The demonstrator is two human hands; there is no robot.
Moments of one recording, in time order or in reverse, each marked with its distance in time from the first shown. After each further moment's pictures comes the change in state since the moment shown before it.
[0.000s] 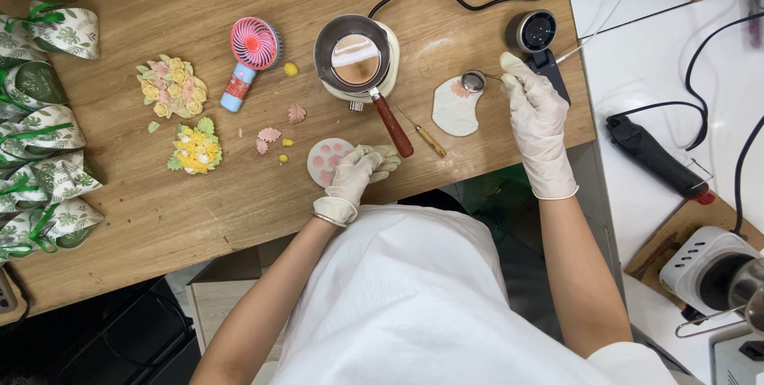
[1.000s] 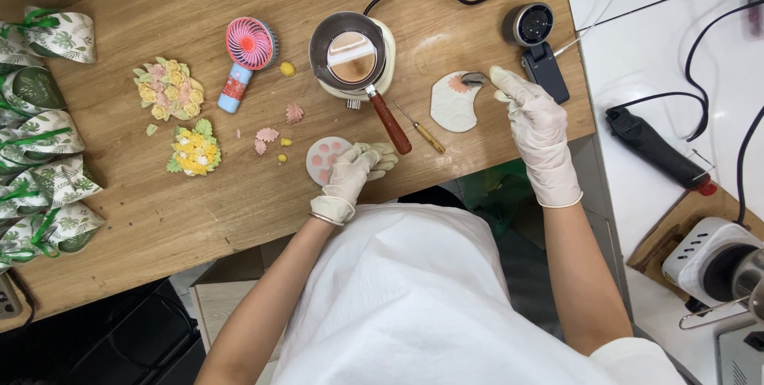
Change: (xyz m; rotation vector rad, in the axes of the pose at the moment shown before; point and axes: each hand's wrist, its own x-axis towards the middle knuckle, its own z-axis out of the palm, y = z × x) left_hand -0.003 0.003 -0.003 0.091 -0.008 -0.004; right_hand -0.016 -0.019 -0.012 -0.045 -0.198 -0.010
